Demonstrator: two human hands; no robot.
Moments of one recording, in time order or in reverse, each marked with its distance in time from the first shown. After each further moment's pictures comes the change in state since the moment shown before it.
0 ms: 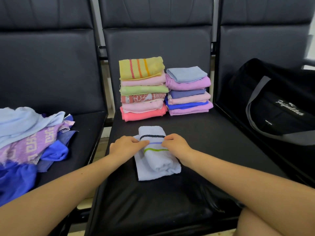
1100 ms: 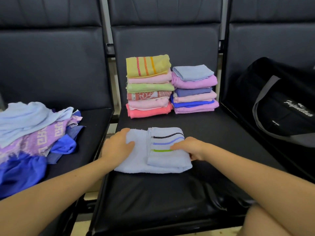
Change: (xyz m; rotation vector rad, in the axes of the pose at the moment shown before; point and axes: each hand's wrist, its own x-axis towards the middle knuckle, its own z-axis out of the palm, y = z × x) left_hand -0.019 -0.031 -0.013 0.048 0.211 0.110; right_hand 0.011 0.017 -0.030 0.061 -0.269 0.278
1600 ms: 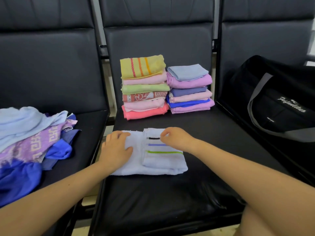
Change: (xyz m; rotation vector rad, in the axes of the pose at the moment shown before) left_hand 0.001 -0.006 0.006 0.106 -0.012 0.085; right_hand -0.008 -0.034 0.017 -0.481 0.141 -0.341
